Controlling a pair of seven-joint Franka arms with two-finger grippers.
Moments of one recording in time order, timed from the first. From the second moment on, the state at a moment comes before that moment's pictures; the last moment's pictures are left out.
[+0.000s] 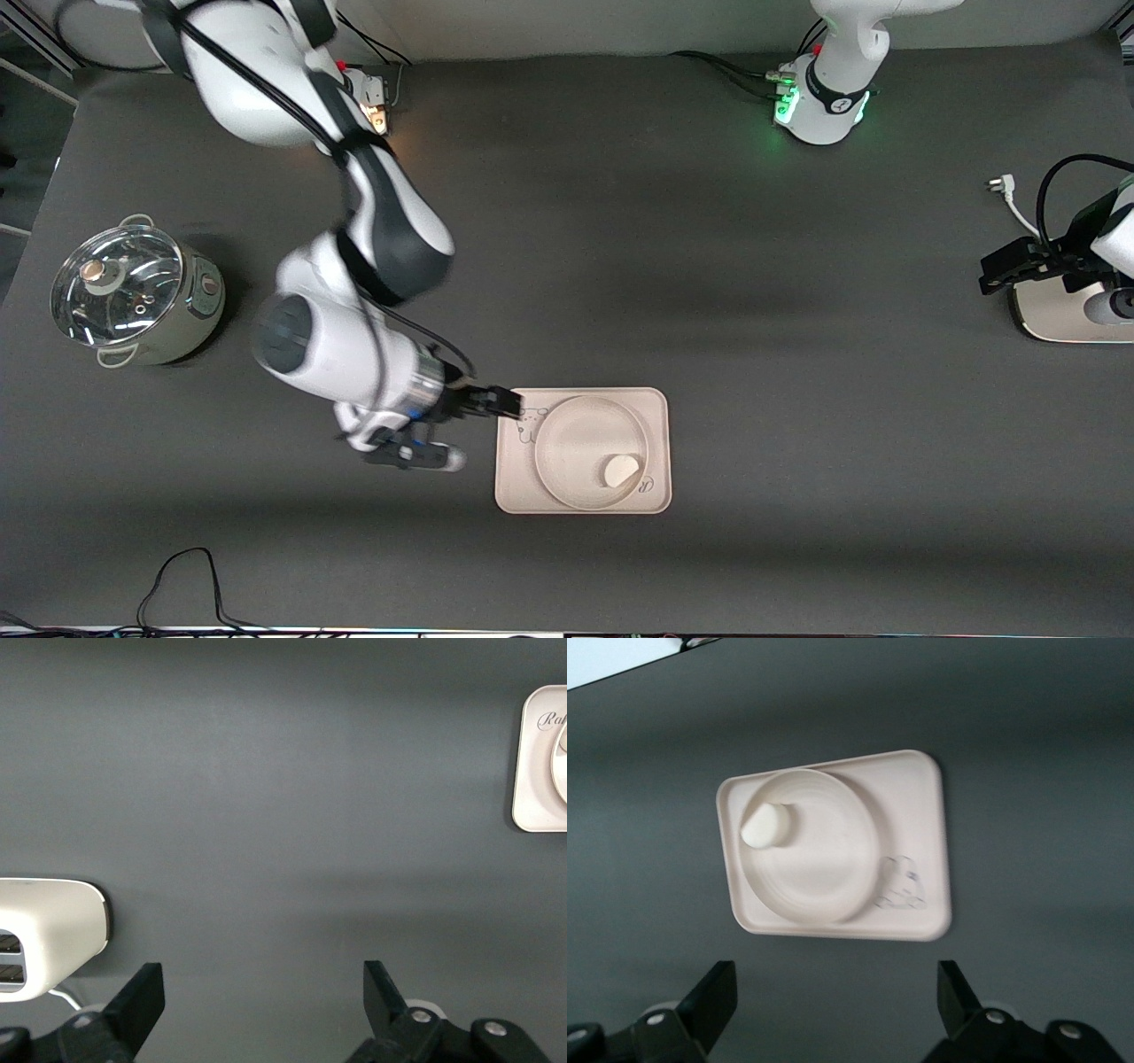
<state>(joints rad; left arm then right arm) 0.04 0.08 -0.05 -1.55 0.02 1.61 -0.02 0.46 0.60 -0.12 -1.16 0.35 1.88 0.42</state>
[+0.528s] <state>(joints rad) 0.04 0.08 -0.04 -1.55 0.02 1.61 -0.02 0.16 0.13 -0.08 -1.40 0.12 1.53 0.17</state>
